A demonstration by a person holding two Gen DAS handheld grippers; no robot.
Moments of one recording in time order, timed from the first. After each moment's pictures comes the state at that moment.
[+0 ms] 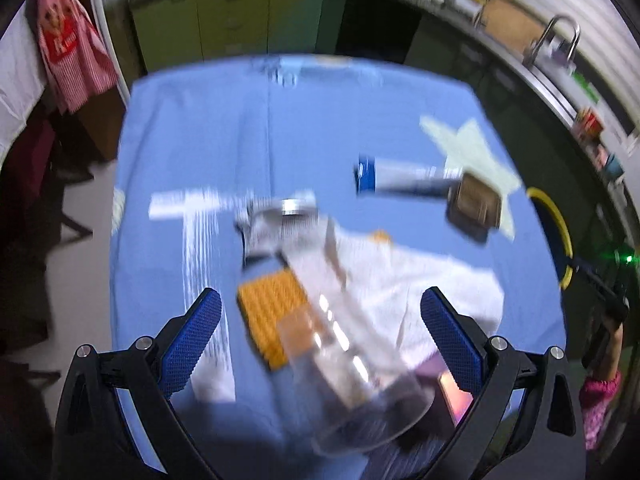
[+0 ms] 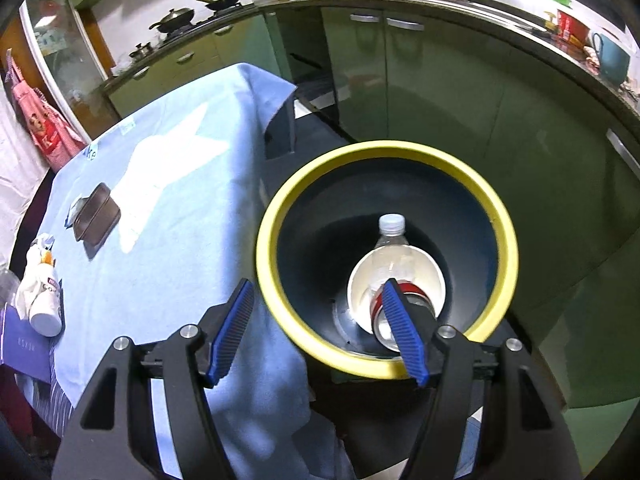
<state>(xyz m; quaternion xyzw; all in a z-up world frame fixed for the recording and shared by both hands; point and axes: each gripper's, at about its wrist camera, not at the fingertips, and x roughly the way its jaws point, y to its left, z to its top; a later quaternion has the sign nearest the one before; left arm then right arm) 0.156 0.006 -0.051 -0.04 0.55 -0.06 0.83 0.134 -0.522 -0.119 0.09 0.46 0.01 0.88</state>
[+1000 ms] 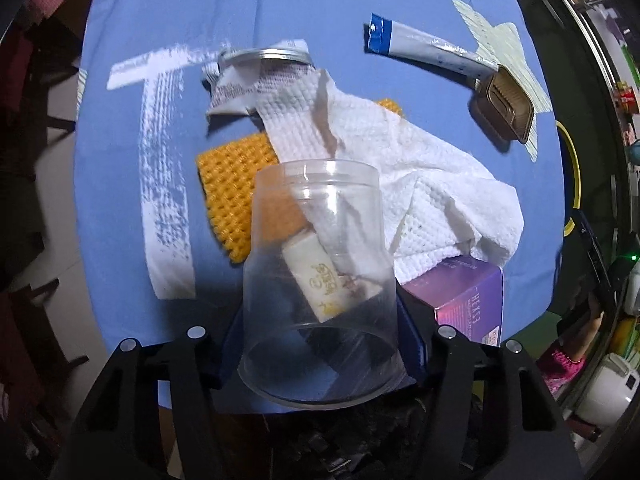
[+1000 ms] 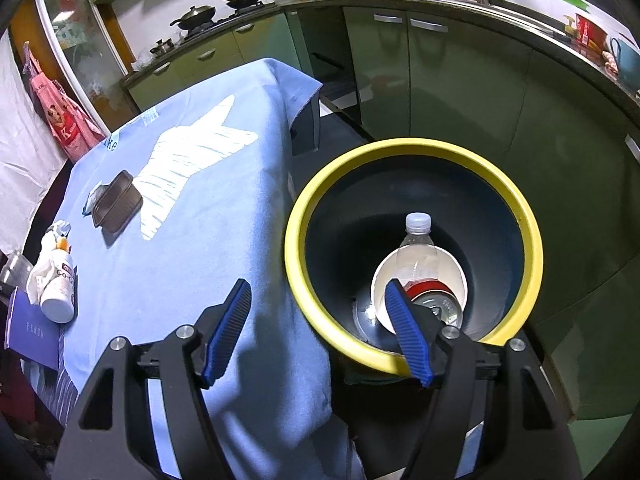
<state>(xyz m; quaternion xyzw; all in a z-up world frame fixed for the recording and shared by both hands) 0.159 -0.015 -0.096 -0.07 0.73 -0.05 0.68 0.130 -0.510 -0.122 0.09 0.46 0.05 0.88</state>
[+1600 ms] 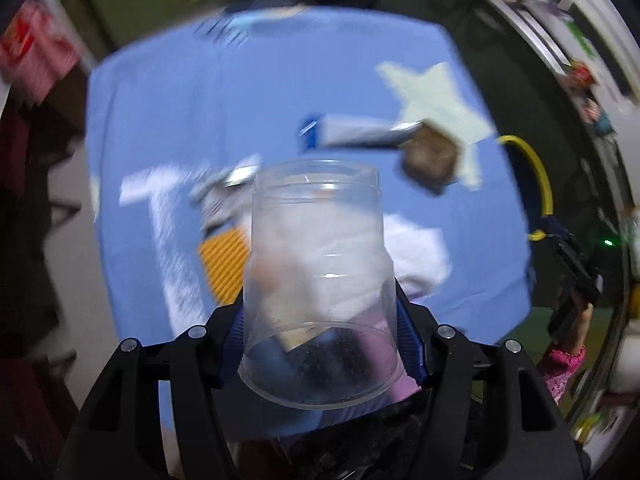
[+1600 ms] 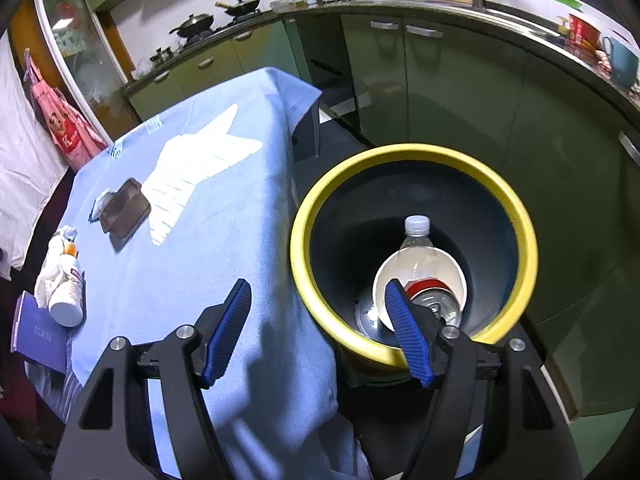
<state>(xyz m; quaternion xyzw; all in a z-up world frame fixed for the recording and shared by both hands) 0.172 -0.054 -0.003 -0.01 0.63 -0.12 0.77 0.116 -0.510 -0.110 0.10 0.44 0.04 0.89</state>
